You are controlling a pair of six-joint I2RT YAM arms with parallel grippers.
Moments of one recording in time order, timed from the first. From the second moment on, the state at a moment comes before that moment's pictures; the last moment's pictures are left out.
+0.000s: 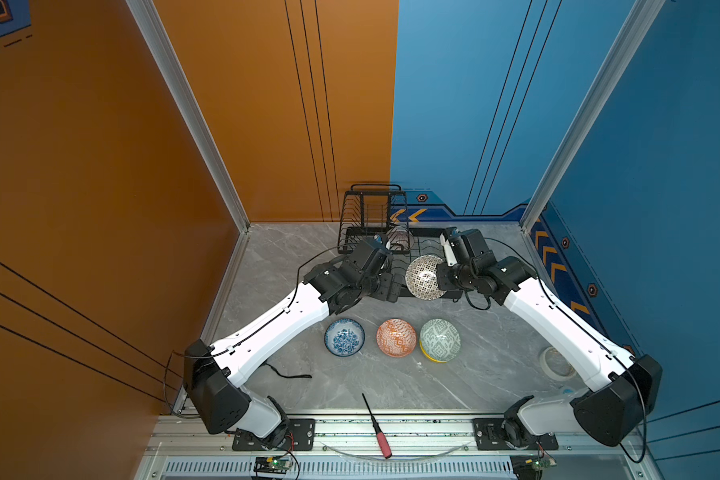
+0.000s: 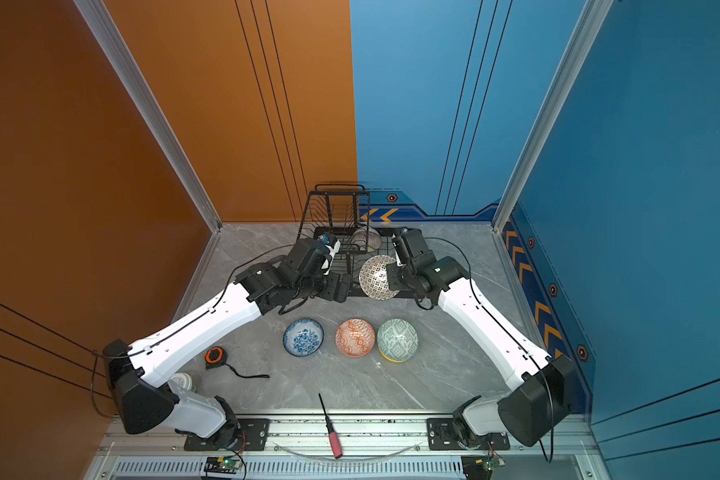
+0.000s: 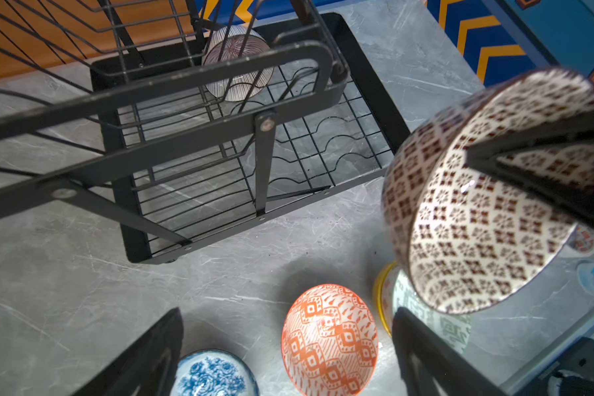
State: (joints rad) left arm -0.77 1.48 1.48 -0.80 -0.16 -0.34; right arm 0.49 1.39 1.37 -0.83 0.16 0.21
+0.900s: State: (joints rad) left arm -0.73 1.54 1.57 -0.89 -0.09 -0.25; right arm 0.30 1.47 1.25 -0.28 0.31 -0.55
